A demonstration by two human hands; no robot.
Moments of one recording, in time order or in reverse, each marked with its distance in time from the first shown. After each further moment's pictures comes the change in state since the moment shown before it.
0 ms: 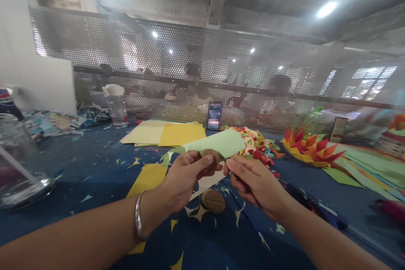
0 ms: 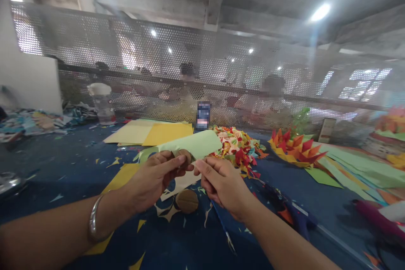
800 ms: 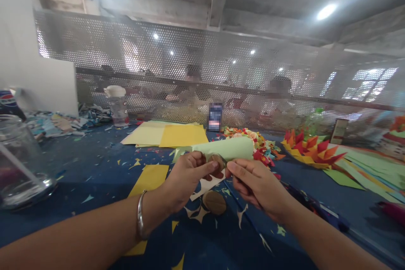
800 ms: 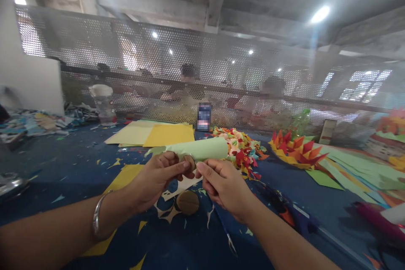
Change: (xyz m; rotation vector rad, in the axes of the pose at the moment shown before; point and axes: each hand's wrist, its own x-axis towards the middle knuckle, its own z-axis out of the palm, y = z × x) left_hand 0.001 0.000 -0.004 0.164 -0.047 0.009; right_hand -0.001 0.000 -0.002 -0.042 -0.001 0.018
